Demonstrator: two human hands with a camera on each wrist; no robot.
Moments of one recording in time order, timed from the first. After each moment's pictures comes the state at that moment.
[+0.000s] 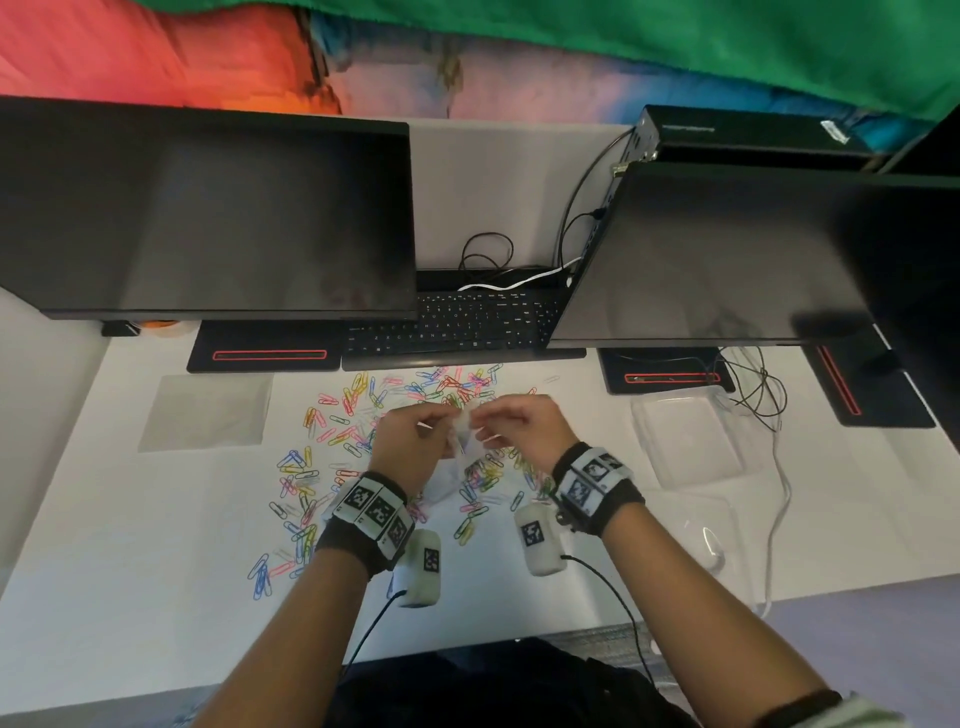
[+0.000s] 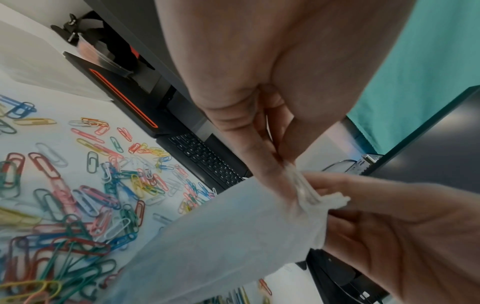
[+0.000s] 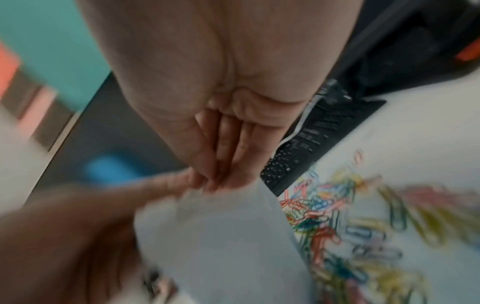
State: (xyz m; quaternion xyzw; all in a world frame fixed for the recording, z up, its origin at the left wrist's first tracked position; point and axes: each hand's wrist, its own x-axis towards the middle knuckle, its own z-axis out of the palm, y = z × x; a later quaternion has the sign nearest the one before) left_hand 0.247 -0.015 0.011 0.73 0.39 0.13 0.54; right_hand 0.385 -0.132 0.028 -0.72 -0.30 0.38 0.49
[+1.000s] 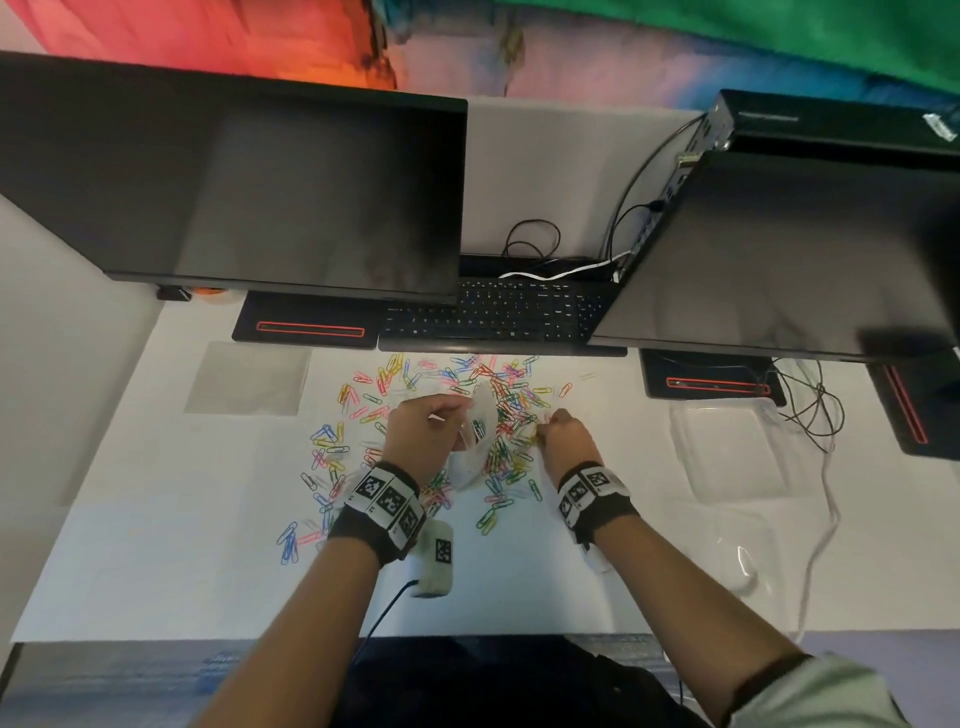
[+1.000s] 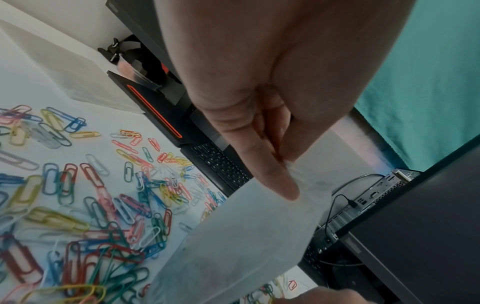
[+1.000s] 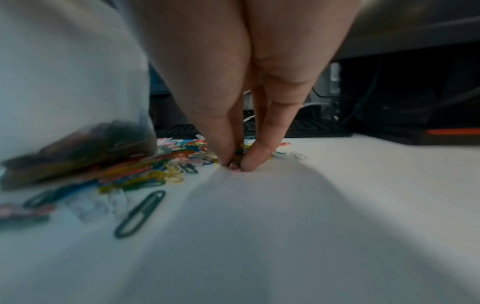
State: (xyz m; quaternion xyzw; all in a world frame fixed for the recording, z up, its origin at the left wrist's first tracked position) left_hand 0.230 -0.007 0.005 0.69 0.44 0.15 0.56; right_hand 0.405 -0.133 -0.078 -0.88 -0.45 0.15 0.04
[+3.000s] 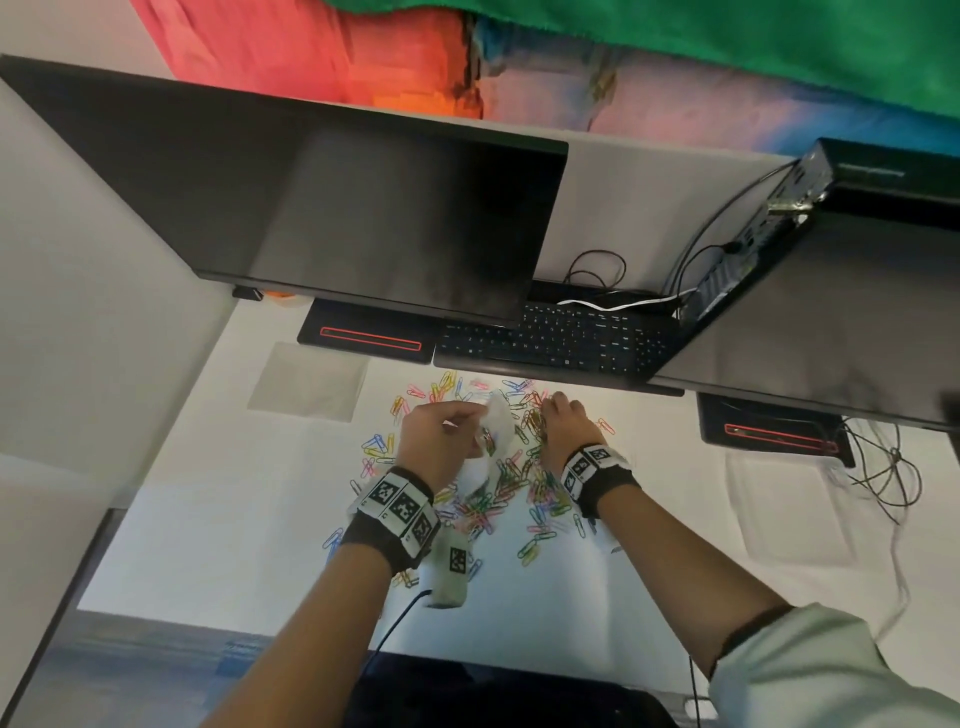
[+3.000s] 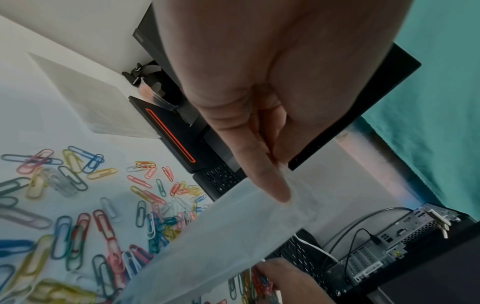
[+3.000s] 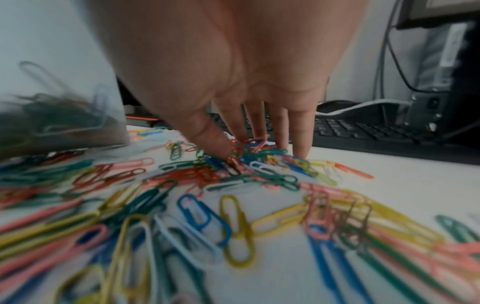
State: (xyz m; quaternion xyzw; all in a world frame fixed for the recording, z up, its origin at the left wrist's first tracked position) left_hand 0.206 0.028 0.023 0.65 0.48 0.18 0.57; right_hand 0.407 -0.045 -0.087 -0.83 -0.53 0.16 -0.01
